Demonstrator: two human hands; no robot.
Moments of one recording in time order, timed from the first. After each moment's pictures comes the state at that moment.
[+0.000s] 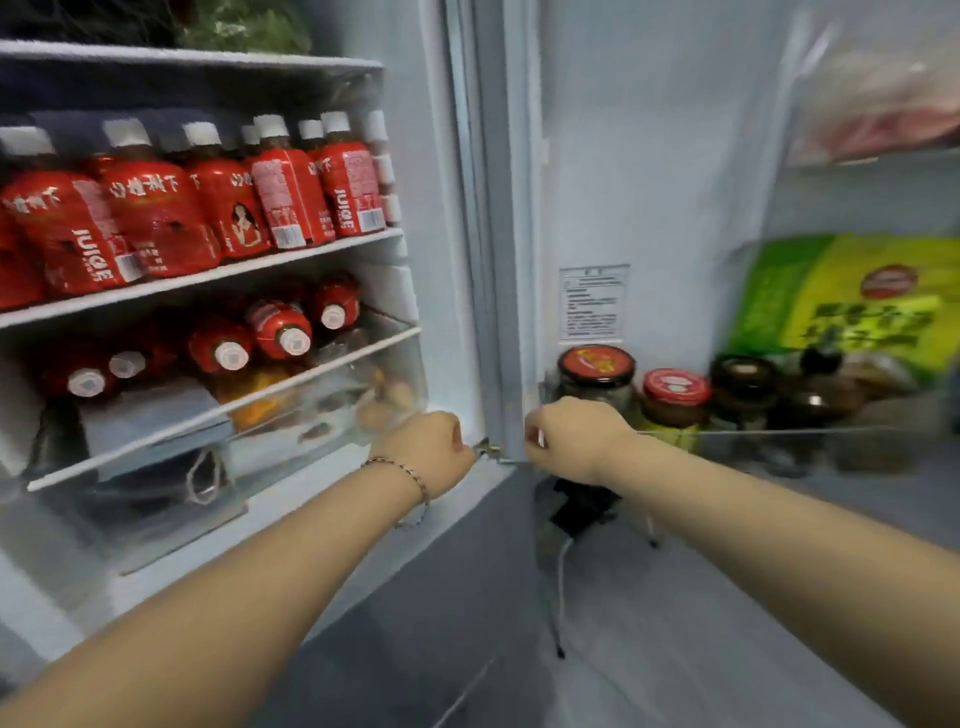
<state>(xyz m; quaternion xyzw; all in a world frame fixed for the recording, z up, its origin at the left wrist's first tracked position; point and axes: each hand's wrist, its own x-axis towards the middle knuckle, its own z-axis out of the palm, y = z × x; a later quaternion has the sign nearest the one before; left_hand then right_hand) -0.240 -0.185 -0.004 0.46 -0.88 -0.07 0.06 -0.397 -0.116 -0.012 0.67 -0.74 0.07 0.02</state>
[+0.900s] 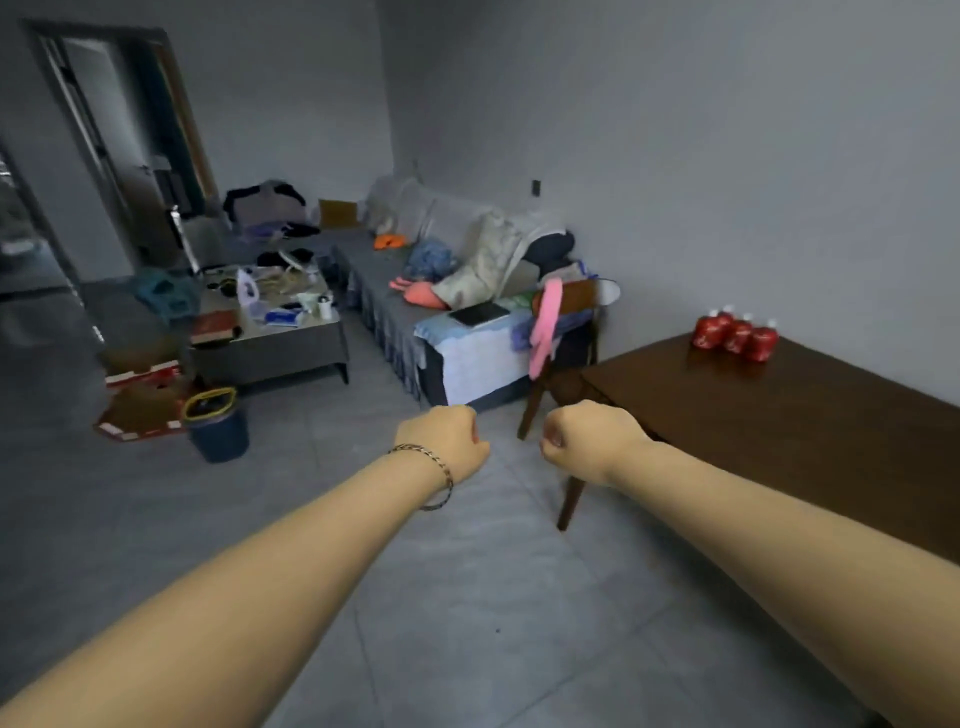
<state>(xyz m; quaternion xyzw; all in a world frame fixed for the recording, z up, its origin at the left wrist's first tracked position) -0.810 0.495 -0.035 -0.16 -0.98 -0.11 -0.03 -0.779 0.660 -0.036 0.03 -1.00 0.04 -0.01</state>
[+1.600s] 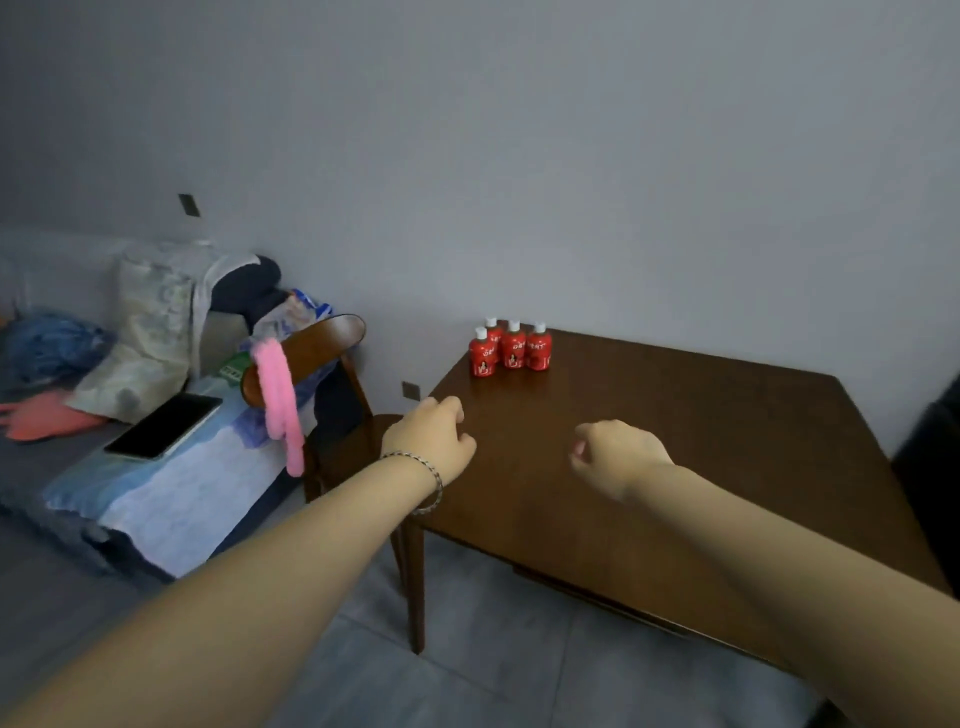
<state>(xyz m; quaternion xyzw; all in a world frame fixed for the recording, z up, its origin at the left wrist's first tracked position) -1.182 0.914 -0.075 -0.46 -0.88 -0.13 -0.04 -1.018 1.038 -0.091 -0.38 -0.92 0.09 0.00</state>
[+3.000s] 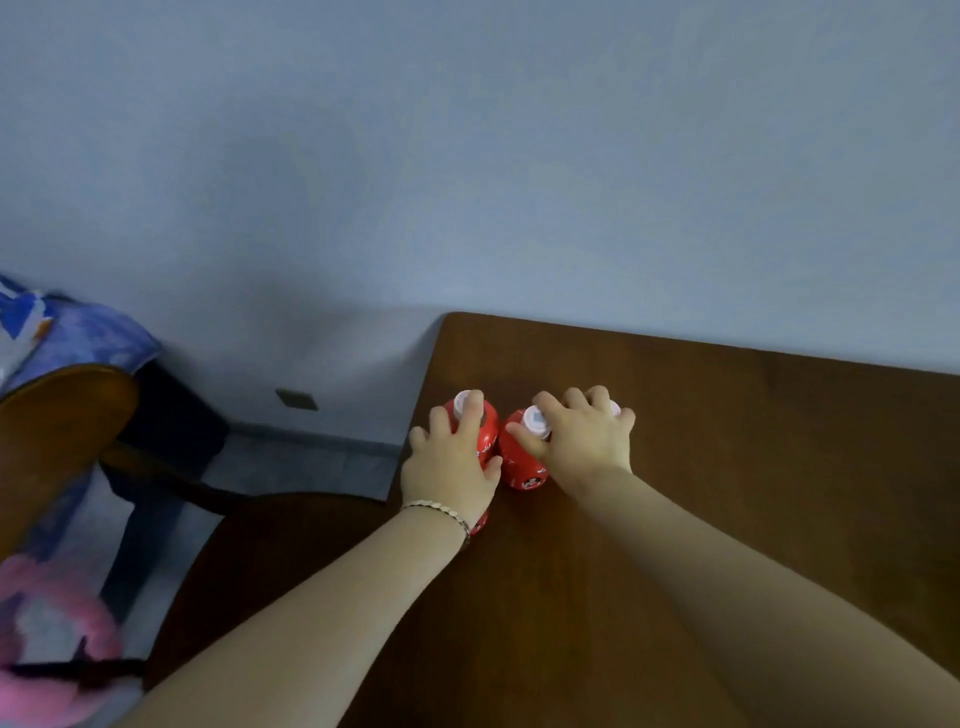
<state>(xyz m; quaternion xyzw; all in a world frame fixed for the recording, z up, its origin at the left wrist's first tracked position) -1.564 1.456 -0.314 -0.52 -0.84 -0.07 -0.14 -1.447 1.532 -0.306 -0.54 -0.84 0.06 -0.06</state>
